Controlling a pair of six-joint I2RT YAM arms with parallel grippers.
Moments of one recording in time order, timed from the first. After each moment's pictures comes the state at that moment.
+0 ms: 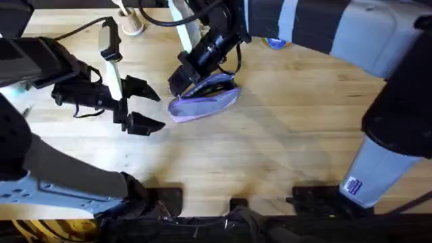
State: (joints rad) left arm 0.46 1.74 0.97 -1.15 0.80 1.71; right arm 0.70 2.04 1.71 -0.86 -0.70 -0.06
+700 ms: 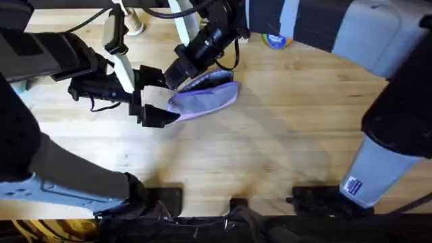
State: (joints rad) left arm 0.34 1.74 0.97 -1.11 0.99 1.71; right arm 0.70 2.04 1.74 -0.82 -0.68 -0.03
